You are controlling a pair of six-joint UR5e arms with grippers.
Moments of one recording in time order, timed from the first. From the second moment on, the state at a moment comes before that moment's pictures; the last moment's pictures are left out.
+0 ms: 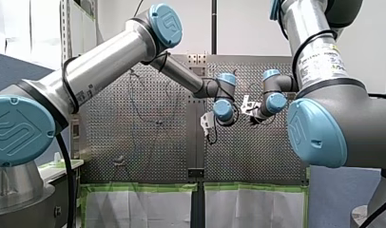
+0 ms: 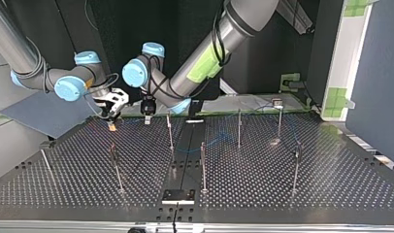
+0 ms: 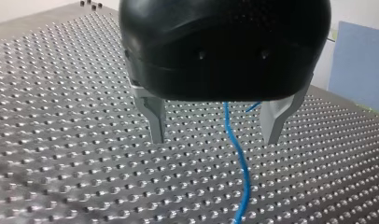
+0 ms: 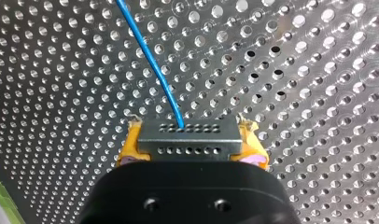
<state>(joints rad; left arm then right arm) -0.75 -2.45 -1.03 -3.01 -2.05 -1.98 1.82 -1.01 1.55 -0.25 1.37 1.79</state>
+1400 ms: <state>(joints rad) -0.77 -2.60 -0.78 -3.10 -2.21 -1.97 1.82 -1.01 1.54 -0.24 1.35 1.78</state>
